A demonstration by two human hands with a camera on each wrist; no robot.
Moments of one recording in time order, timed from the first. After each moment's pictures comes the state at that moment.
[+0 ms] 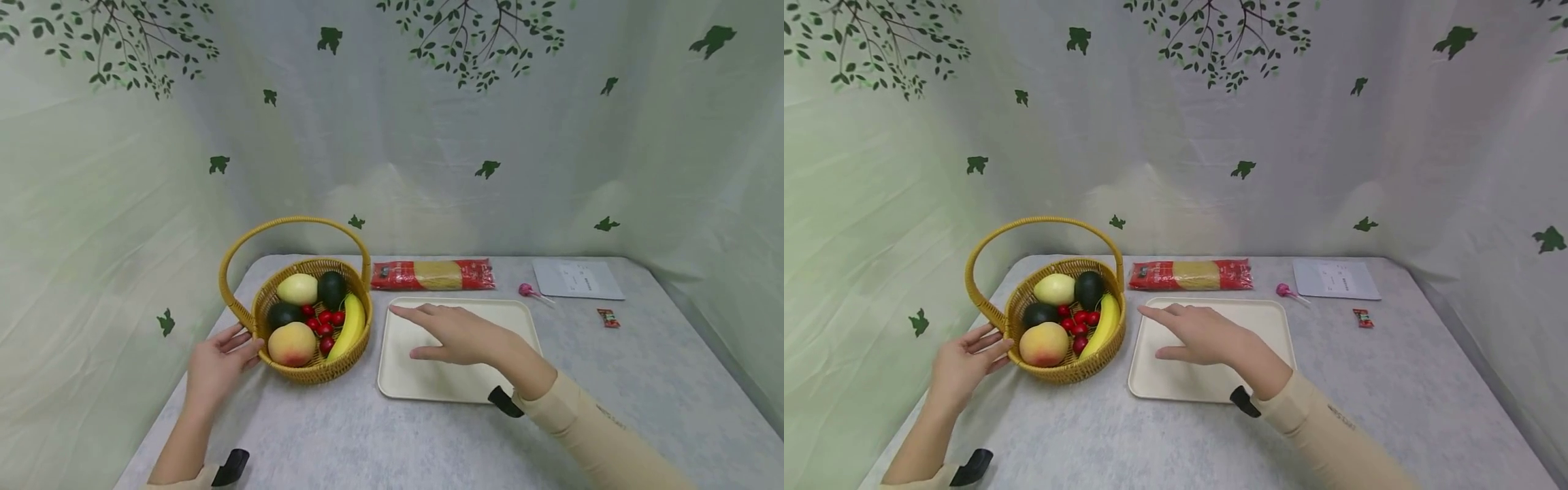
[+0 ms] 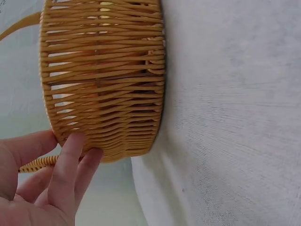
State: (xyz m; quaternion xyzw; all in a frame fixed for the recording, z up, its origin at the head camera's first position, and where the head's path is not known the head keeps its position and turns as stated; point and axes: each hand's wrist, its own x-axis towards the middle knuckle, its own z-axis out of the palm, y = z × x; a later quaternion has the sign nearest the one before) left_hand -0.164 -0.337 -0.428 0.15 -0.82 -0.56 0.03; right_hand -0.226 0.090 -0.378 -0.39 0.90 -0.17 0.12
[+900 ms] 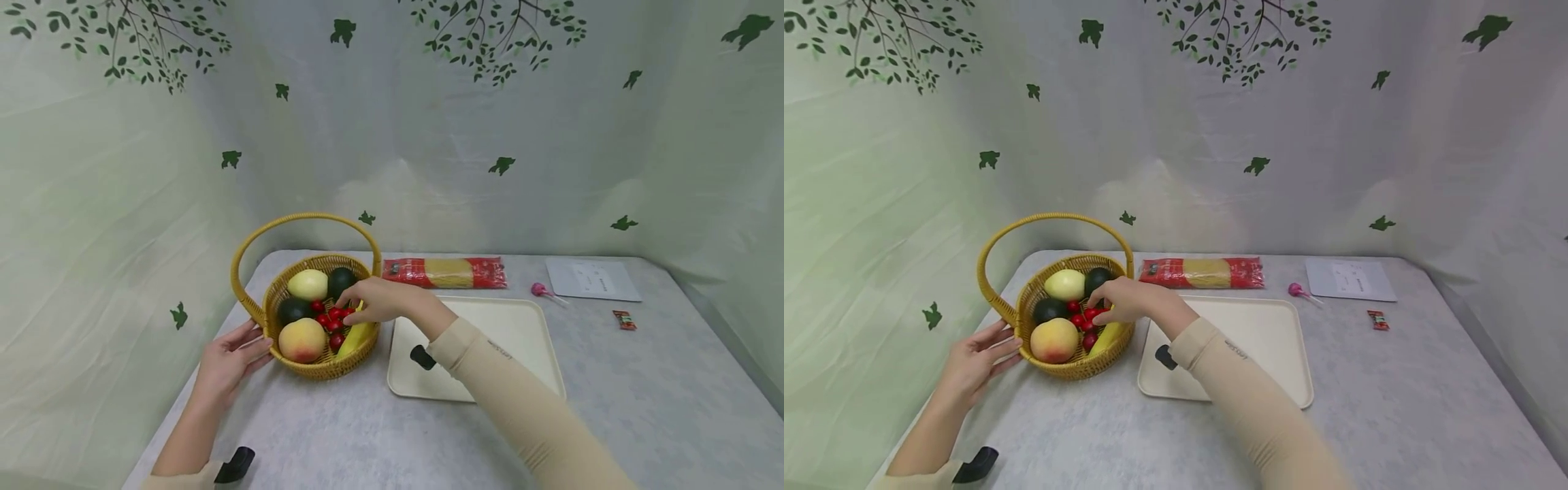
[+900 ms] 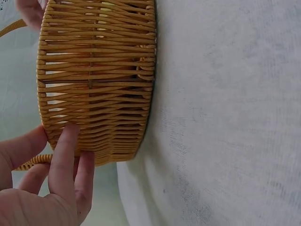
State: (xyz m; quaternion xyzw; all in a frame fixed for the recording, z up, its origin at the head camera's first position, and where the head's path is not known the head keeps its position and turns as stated) left_hand -0.166 -0.346 -0.434 0.15 -0.72 -0.68 -0.02; right_hand -0.298 -0.042 -0.369 -0.46 0.84 -0.20 0.19
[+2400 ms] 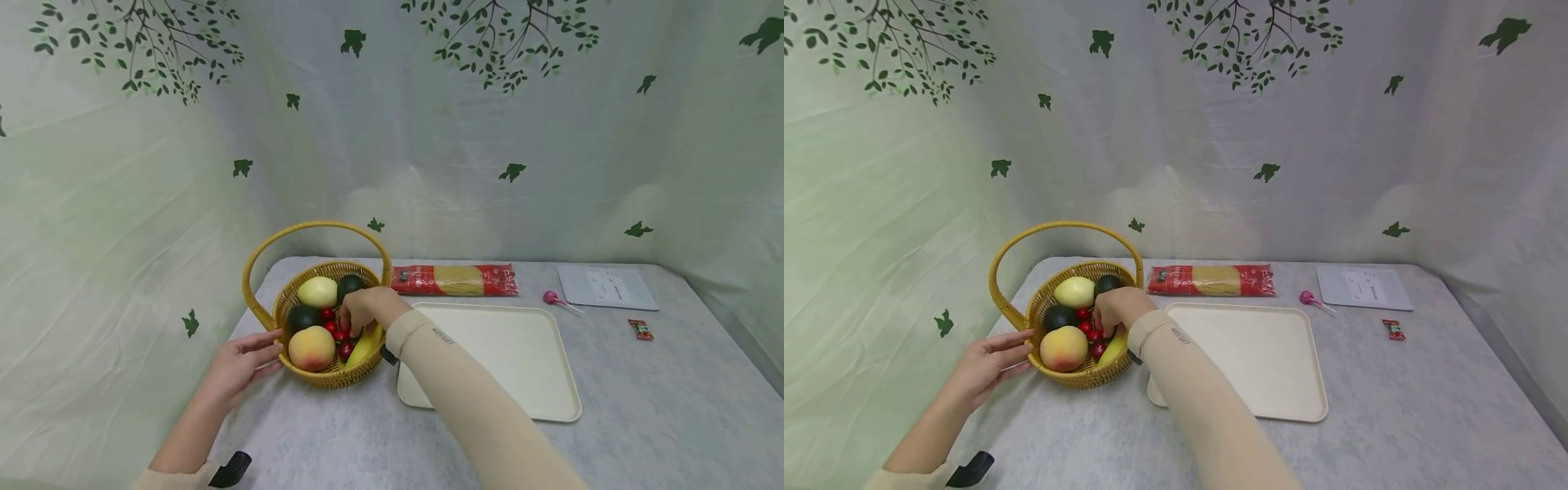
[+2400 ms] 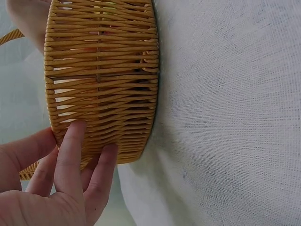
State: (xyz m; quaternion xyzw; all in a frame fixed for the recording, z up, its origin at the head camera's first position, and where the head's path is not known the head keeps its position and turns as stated) left_hand -0.171 -0.355 -0.426 0.12 -0.74 -0.66 -0.07; right_hand -0.318 -0.104 -0.378 -0.32 0.88 -0.13 0.33
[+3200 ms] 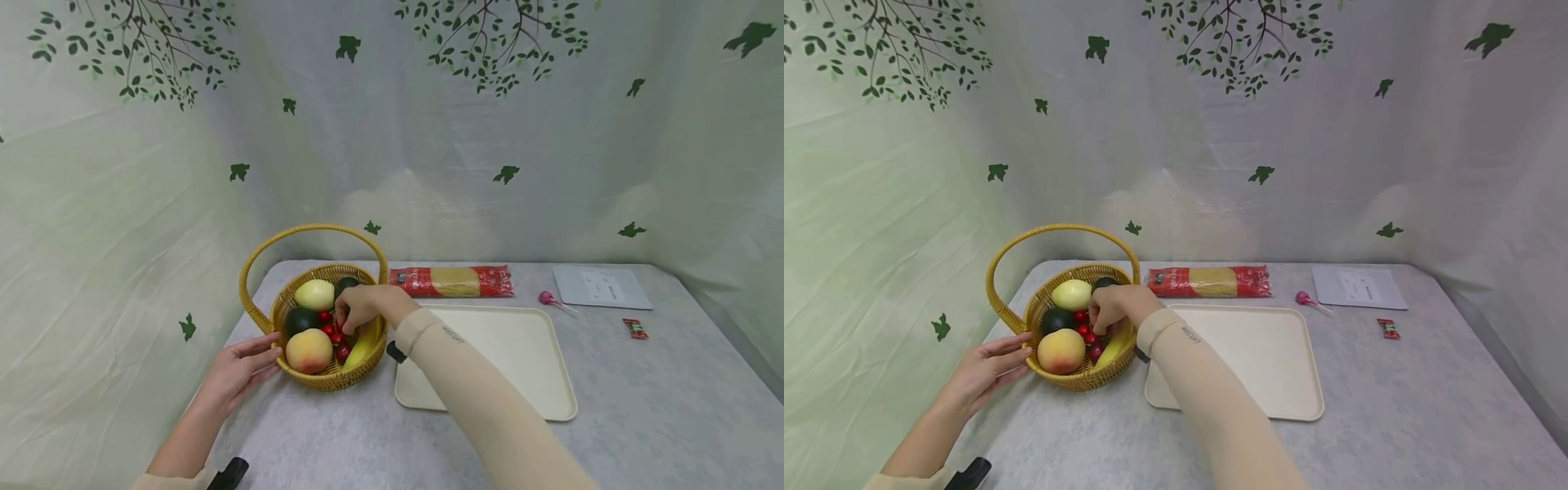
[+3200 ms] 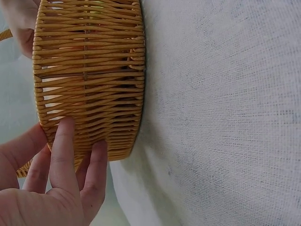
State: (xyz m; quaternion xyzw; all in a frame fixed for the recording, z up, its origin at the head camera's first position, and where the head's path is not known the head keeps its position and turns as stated) left_hand -0.169 -0.356 -0.428 0.13 -0.71 -0.68 -0.08; right_hand -0.323 -0.092 -0.377 -0.38 0.86 -0.18 0.29
